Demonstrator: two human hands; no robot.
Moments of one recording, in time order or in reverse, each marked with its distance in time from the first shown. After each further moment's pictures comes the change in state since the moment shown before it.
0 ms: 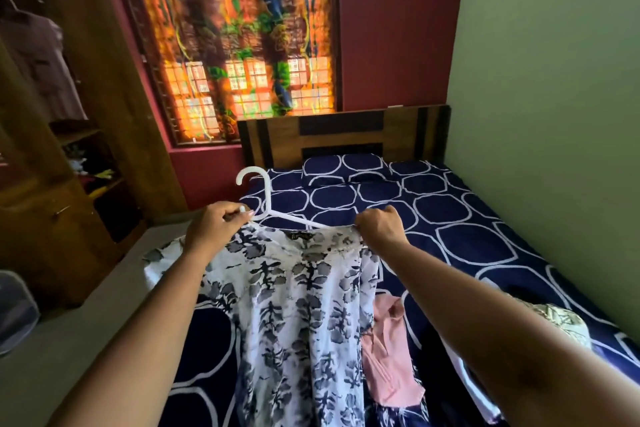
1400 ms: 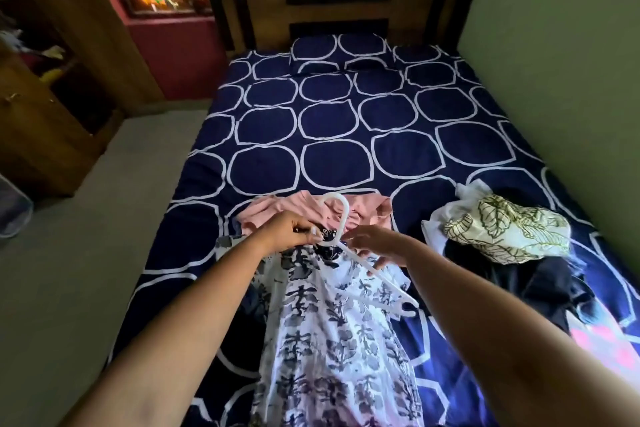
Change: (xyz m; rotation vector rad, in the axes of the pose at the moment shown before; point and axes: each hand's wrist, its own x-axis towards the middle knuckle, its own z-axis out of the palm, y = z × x) left_hand -0.109 -0.035 0.184 -0.001 -0.859 -0.137; right_hand -0.129 0.014 0.122 1.060 -1.028 0.359
